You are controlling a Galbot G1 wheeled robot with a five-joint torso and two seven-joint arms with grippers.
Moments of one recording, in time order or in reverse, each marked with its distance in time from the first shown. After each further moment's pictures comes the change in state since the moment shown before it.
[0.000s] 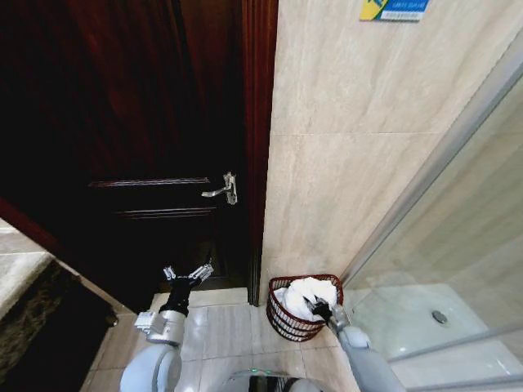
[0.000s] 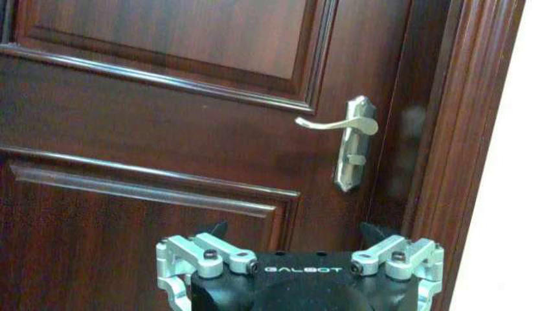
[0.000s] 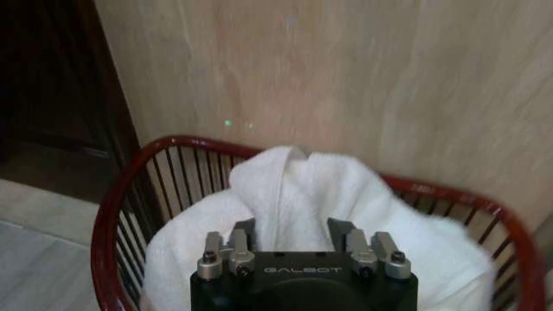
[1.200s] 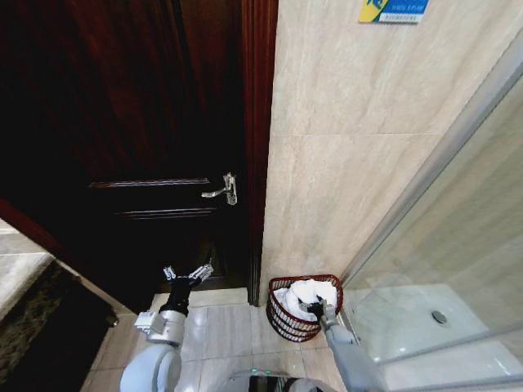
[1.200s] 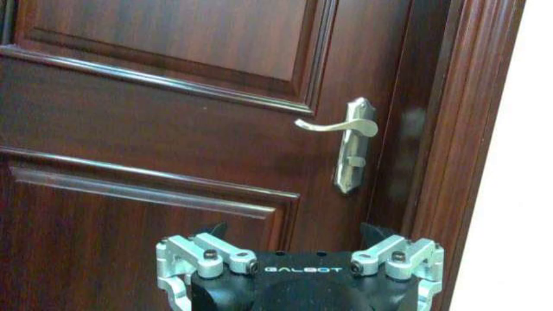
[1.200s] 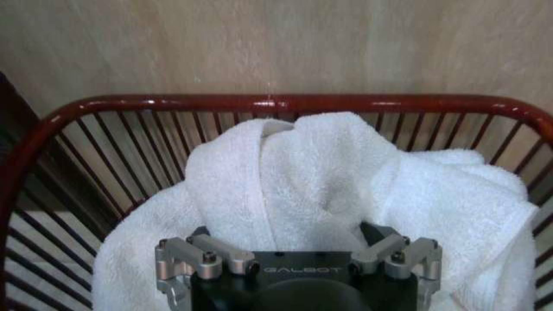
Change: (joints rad) left arm 0.000 0.000 0.000 0.000 0.000 0.000 0.000; right arm 0.264 0.107 -0.015 -0.438 0.035 -0.061 0.138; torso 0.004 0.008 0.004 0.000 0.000
